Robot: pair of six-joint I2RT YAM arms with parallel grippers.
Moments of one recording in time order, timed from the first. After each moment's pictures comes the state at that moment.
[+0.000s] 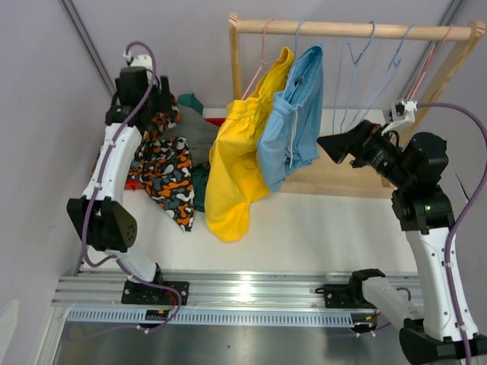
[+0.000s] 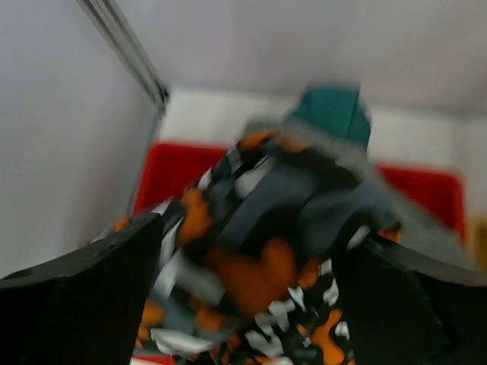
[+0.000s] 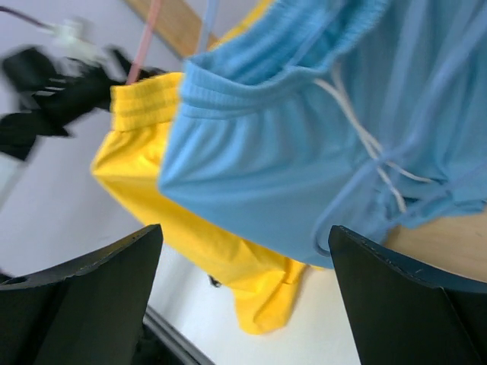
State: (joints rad) left arm -0.06 1.67 1.84 -0.51 -0.27 0.00; right arm 0.09 0.88 1.24 -0.42 -0.51 0.57
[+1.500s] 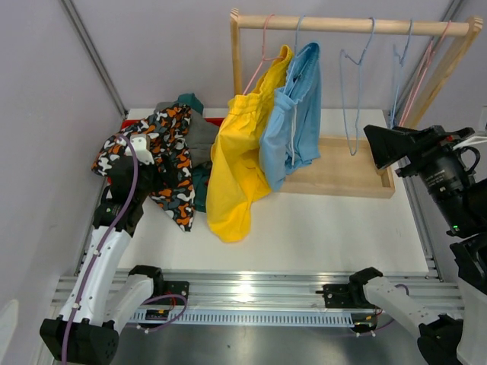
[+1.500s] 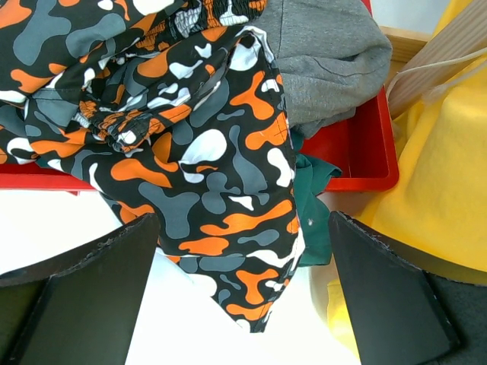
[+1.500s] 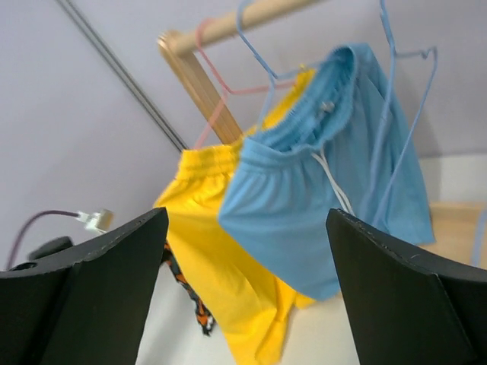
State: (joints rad) left arm -0.10 0.83 0.84 -0.43 -0.04 -0.18; right arm 0.39 0.86 1.77 -0.76 0.04 0.47
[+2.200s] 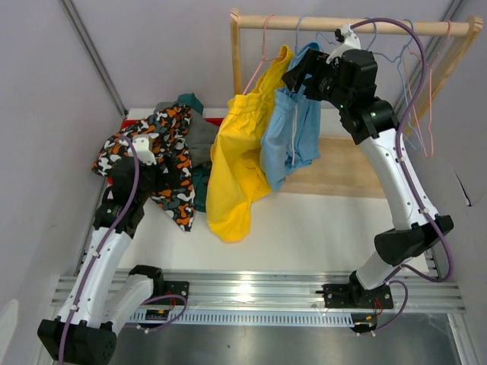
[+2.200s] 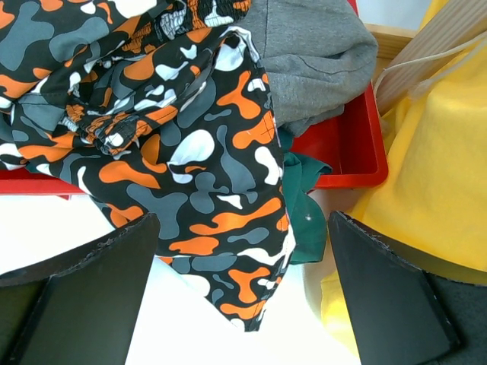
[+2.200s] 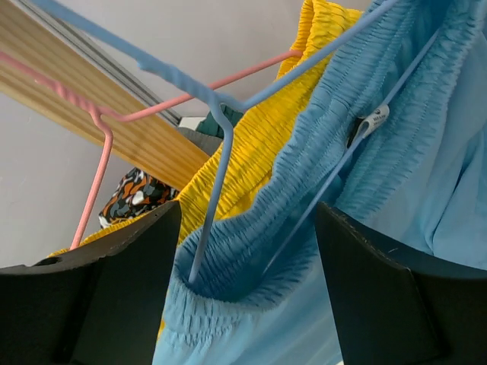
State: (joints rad) left arm -0.13 0.82 0.84 -0.43 -0.04 -0.18; right arm 0.39 1.62 2.02 -0.53 -0.08 0.48
